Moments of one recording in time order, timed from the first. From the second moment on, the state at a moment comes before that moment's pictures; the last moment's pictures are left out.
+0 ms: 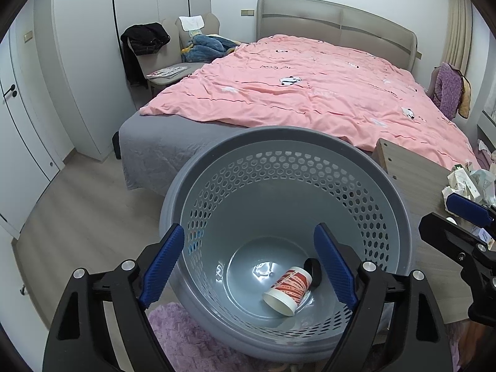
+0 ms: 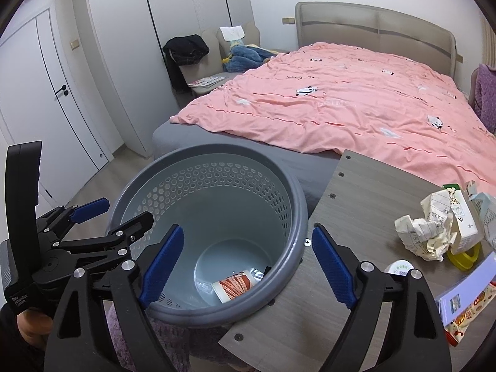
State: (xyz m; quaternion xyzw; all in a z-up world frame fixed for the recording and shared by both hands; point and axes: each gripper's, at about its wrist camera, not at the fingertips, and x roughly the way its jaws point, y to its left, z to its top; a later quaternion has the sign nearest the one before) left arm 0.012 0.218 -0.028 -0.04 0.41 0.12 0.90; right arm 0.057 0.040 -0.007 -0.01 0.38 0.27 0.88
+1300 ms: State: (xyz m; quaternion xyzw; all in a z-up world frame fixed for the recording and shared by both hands) left arm 0.021 0.036 -0.032 0.03 0.44 -0.04 0.90; right arm 0.012 -0.188 -0.042 0.08 0.40 0.05 0.91
